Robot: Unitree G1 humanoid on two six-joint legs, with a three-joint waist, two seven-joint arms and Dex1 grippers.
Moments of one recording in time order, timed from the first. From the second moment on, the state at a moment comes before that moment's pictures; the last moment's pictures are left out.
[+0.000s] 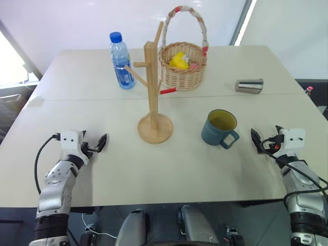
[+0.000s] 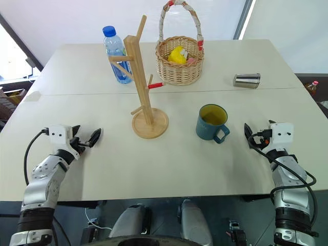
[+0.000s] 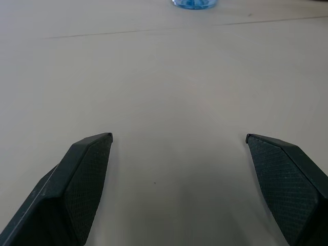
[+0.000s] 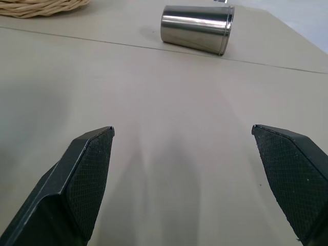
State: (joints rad) left arm -0.05 0.41 0.26 0.05 -0.30 0.17 -0.37; right arm -0.07 -0.51 -0.37 0.23 0.28 -0.04 0.39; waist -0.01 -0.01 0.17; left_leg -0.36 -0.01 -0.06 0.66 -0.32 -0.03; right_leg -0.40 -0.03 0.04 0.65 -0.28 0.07
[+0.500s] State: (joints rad) left arm 0.00 0.37 0.26 -0.02 -0.32 0.19 -0.35; right arm -0.09 -0.50 -0.37 0.25 0.28 -0.04 0.39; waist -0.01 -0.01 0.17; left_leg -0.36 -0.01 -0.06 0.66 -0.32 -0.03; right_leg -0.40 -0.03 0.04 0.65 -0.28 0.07
